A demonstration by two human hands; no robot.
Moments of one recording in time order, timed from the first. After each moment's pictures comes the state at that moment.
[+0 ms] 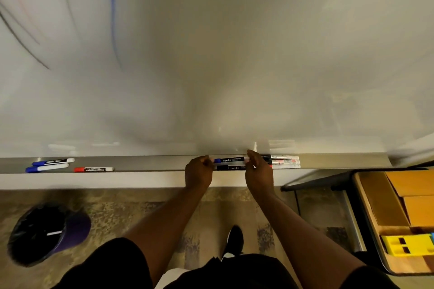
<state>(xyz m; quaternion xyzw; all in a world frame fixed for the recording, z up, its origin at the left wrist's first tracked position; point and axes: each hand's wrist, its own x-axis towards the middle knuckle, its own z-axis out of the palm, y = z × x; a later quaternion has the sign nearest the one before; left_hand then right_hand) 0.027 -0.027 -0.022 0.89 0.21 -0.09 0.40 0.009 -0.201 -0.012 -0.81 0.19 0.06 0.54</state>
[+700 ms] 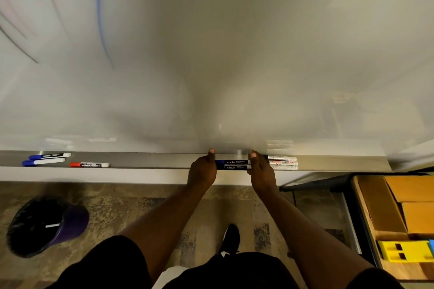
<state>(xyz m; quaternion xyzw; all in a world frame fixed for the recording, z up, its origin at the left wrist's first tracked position) 0.034 -0.052 -0.011 0.90 0.20 -0.17 0.35 0.013 -0.227 -0.024 -0.80 0.17 0.09 0.57</state>
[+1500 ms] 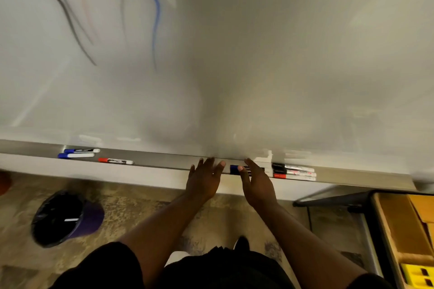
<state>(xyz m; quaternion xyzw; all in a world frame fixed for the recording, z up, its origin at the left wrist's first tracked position) 0.000 -0.001 0.003 0.93 0.11 -0.16 0.30 -0.002 -0.179 -0.013 -0.91 0.02 0.09 0.41</state>
